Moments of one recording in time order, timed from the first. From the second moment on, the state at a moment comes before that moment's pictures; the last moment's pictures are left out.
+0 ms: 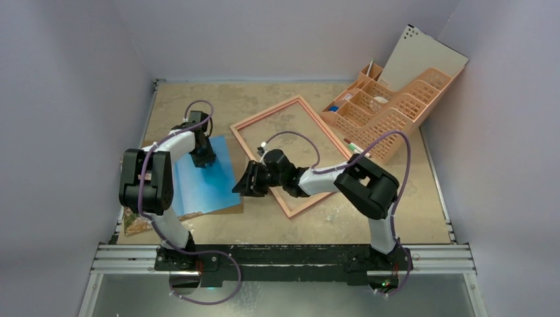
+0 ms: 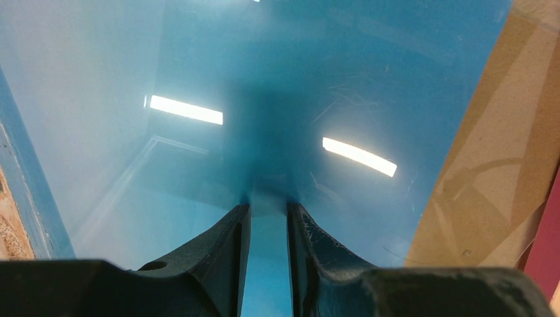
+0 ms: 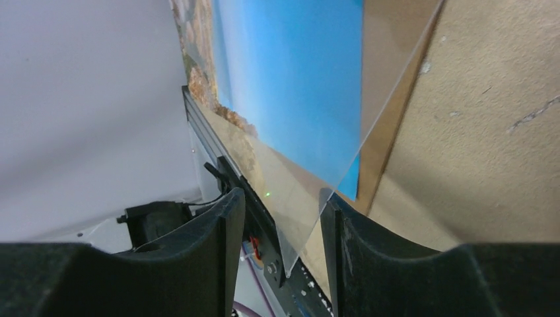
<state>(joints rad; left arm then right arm) -0.09 1.75 1.08 -0.57 -0.14 -0.46 0.94 1.94 1.01 0.42 -0.38 1.18</state>
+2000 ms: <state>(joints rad) -0.09 1.34 1.50 -0.54 0.35 -0.35 0.83 1.65 1.30 -0.27 -0.21 0.45</state>
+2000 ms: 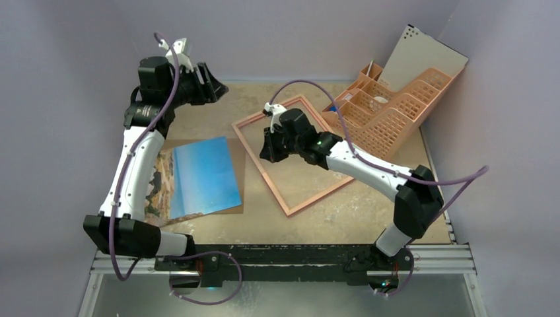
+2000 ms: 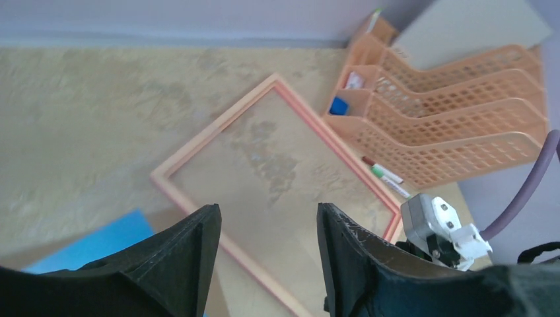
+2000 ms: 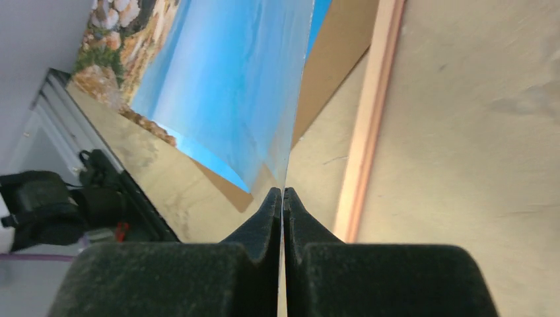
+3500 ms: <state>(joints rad) 0.04 1.66 1.37 0.01 1.22 0.26 0.67 1.24 1.37 -0.63 -0.16 0.09</state>
